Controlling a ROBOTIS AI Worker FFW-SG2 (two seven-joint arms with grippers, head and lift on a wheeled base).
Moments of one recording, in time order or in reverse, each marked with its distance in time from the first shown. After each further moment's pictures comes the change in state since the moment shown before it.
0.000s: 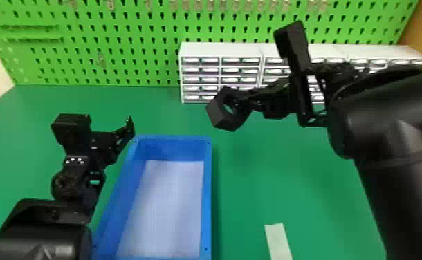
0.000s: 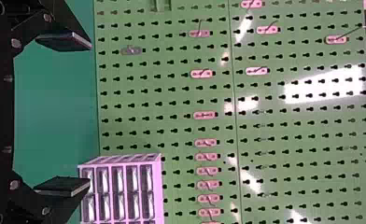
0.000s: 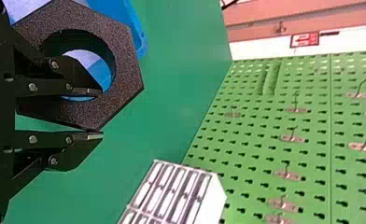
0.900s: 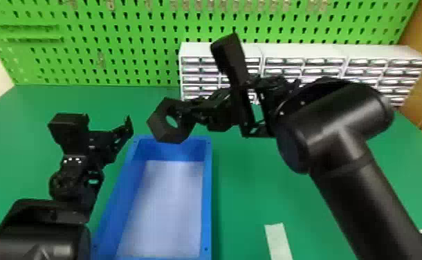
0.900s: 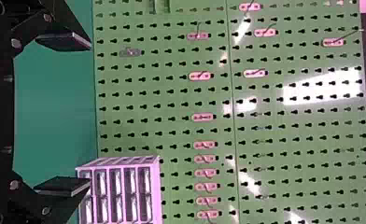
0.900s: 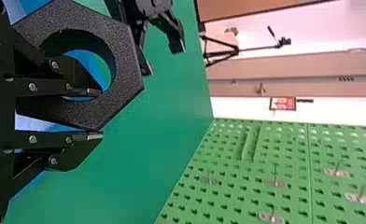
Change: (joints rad) left arm 0.003 0.000 0.010 -0.011 -0.001 0.000 0.000; right arm -0.035 0.034 0.200 0.105 -0.230 -0.158 -0.144
